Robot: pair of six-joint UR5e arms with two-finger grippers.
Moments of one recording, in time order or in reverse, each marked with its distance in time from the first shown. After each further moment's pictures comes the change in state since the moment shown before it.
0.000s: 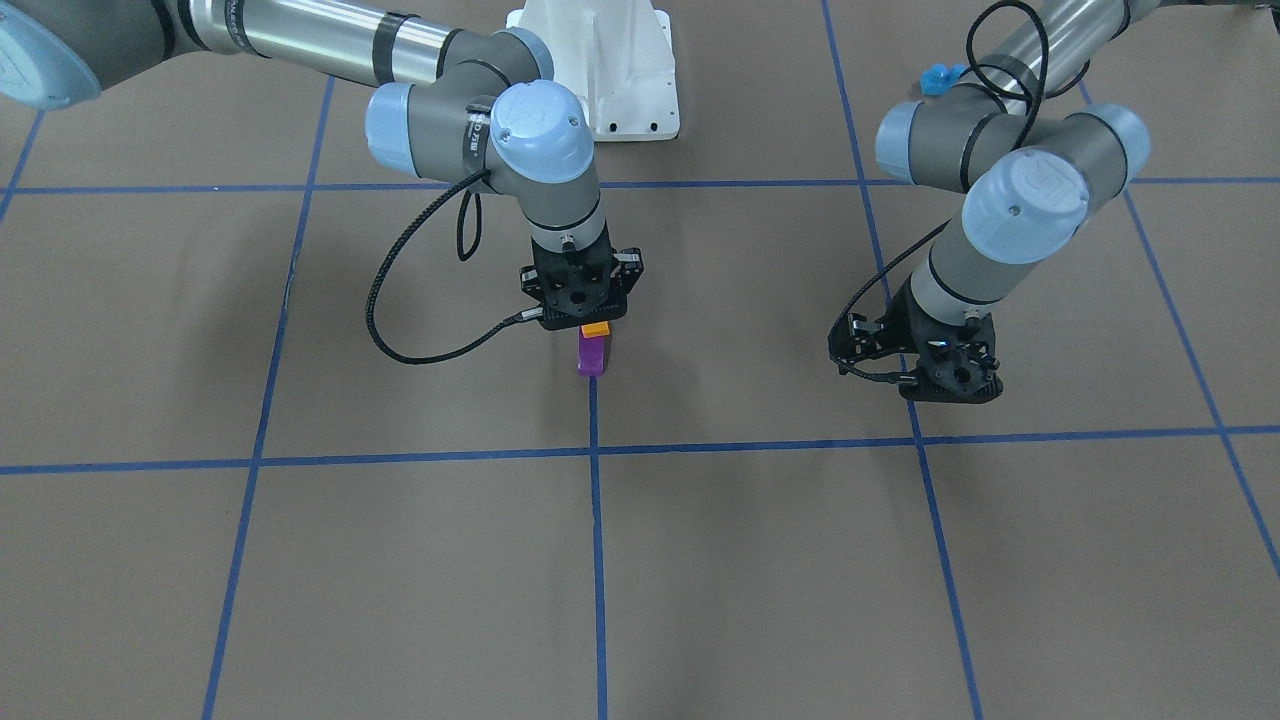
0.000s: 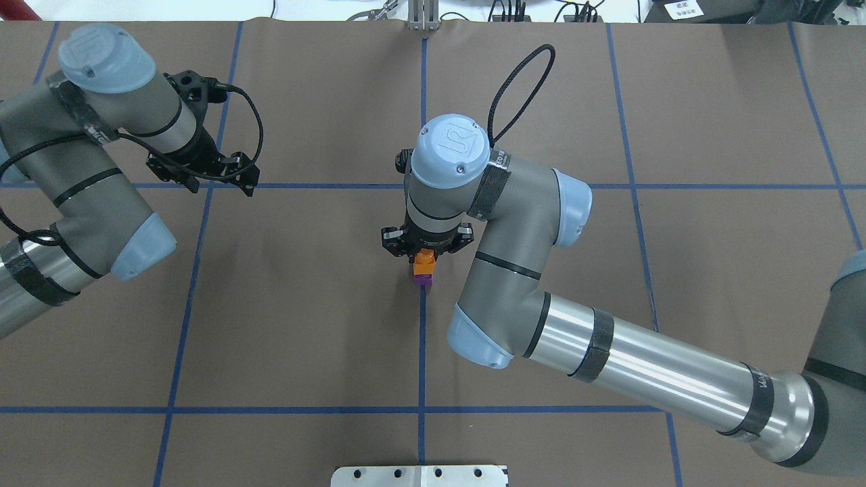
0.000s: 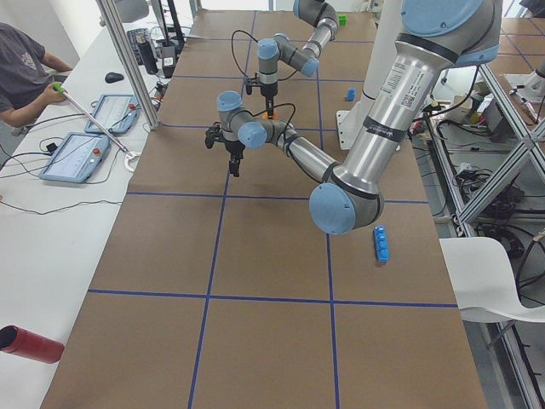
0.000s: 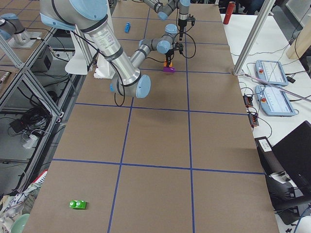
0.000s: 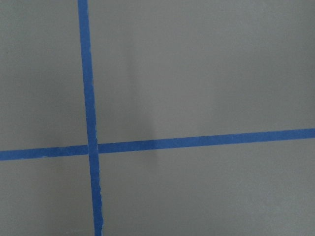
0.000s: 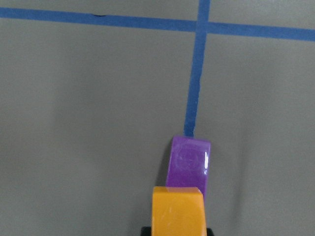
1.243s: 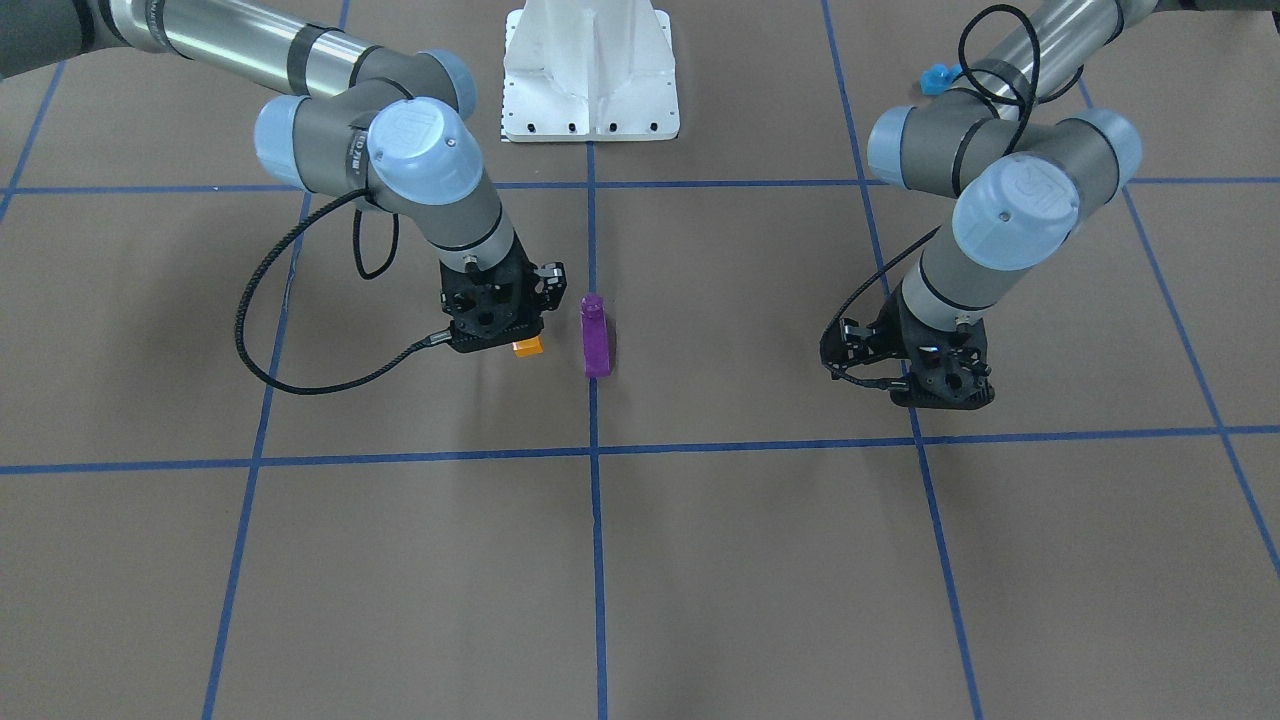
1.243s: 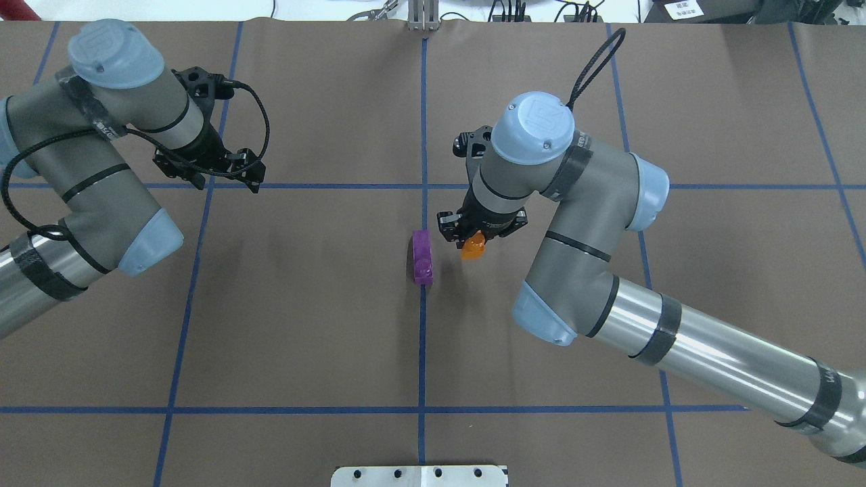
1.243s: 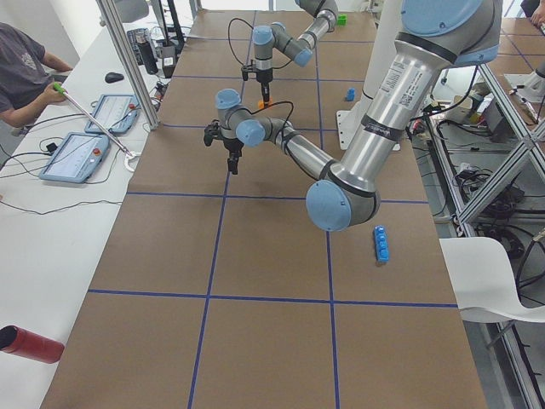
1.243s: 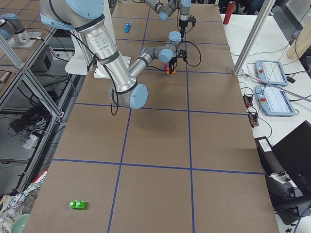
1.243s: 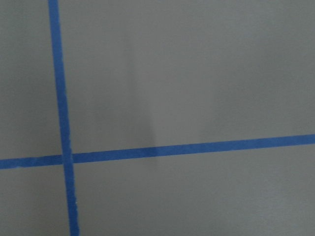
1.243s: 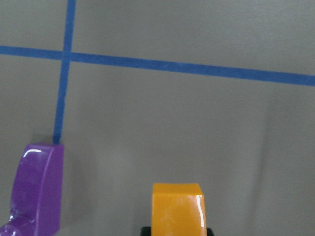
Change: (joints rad) left arm -0.002 -0.014 0.012 0.000 0.000 0.001; right arm 0.072 -0.123 0.077 0.046 0.069 -0.082
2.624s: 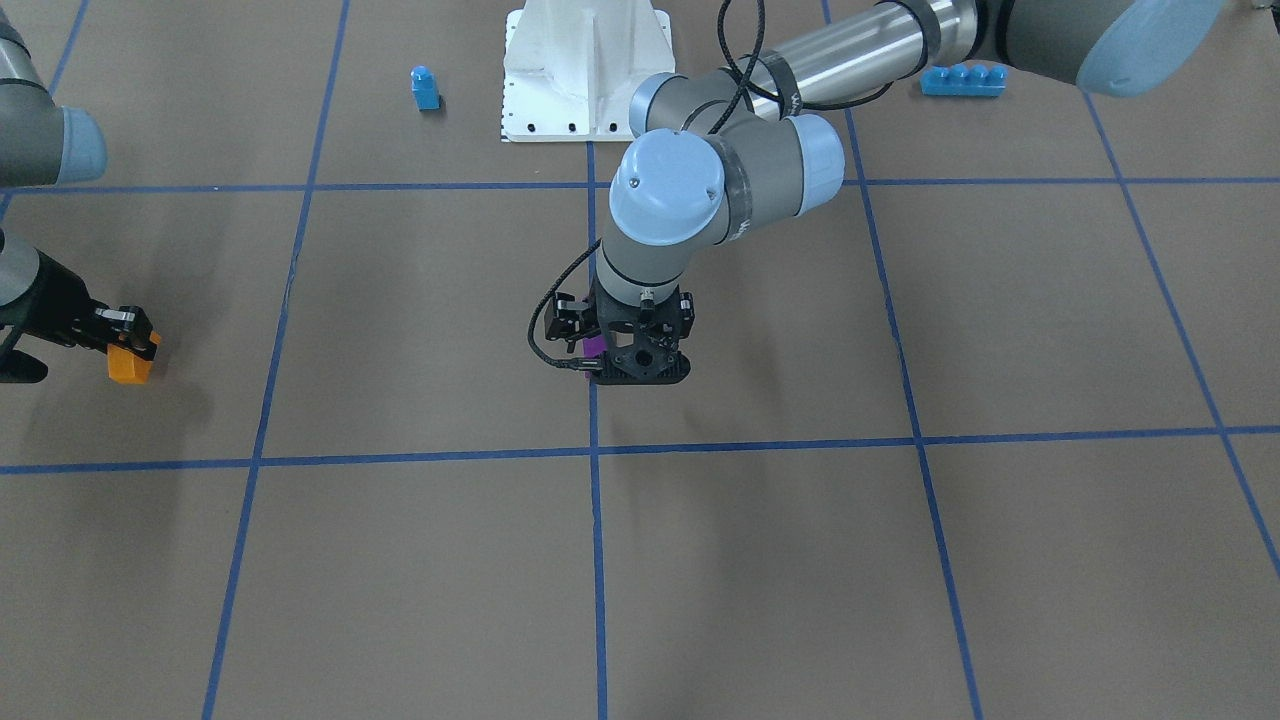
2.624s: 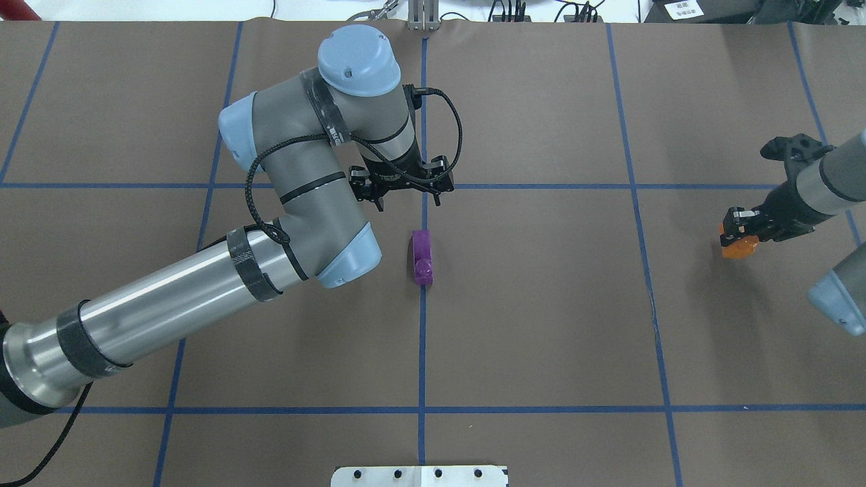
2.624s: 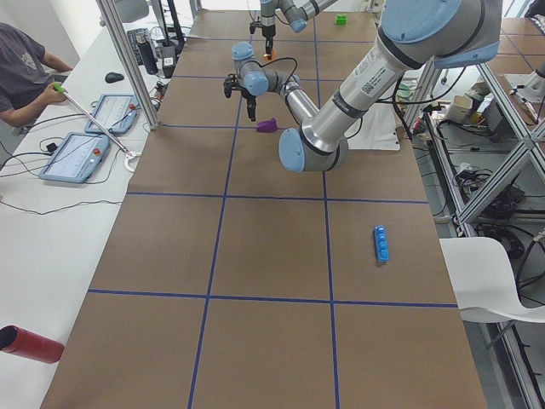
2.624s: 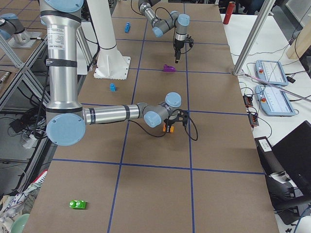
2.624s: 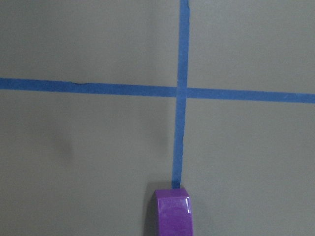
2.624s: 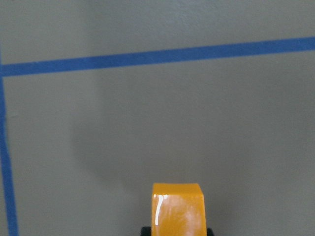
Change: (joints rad) left arm 0.189 -0.451 0.256 0.005 0.008 -0.341; right arm 0.393 -0.645 0.107 0.278 0.210 -0.179
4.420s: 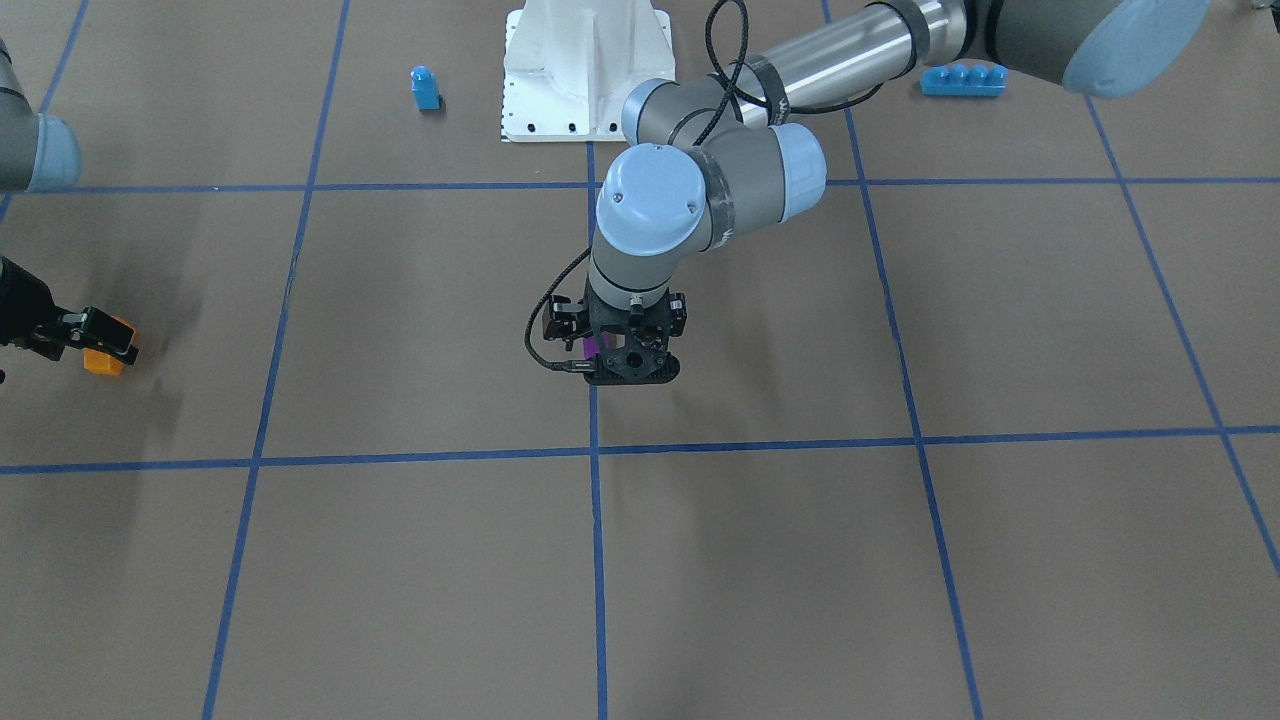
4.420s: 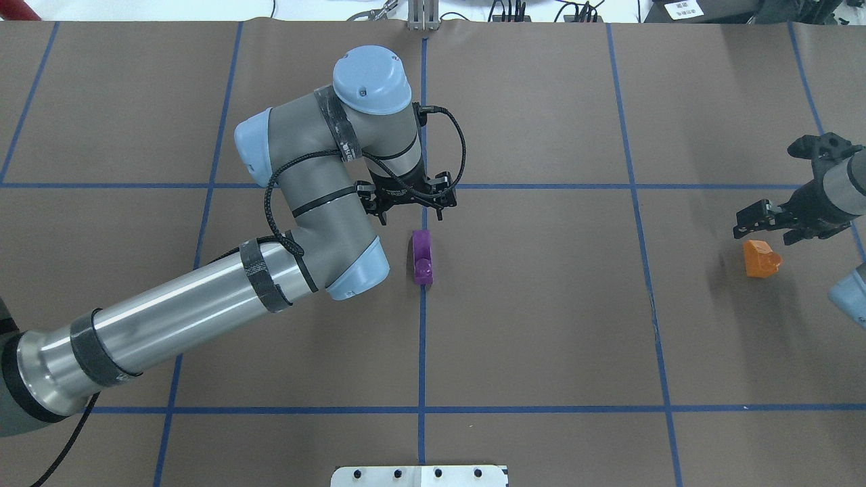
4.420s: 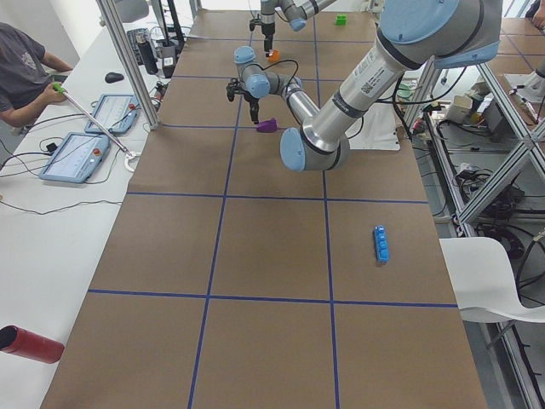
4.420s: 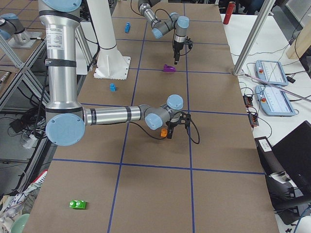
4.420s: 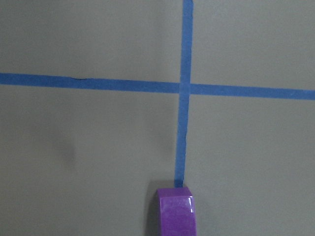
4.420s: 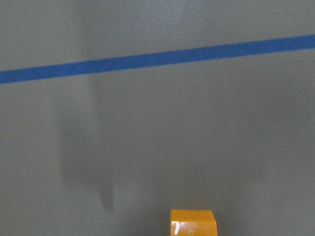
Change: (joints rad) left arm 0.042 -0.015 0.050 0.001 0.007 -0.010; right arm 0.030 -0.077 -0.058 0.098 -0.011 -0.004
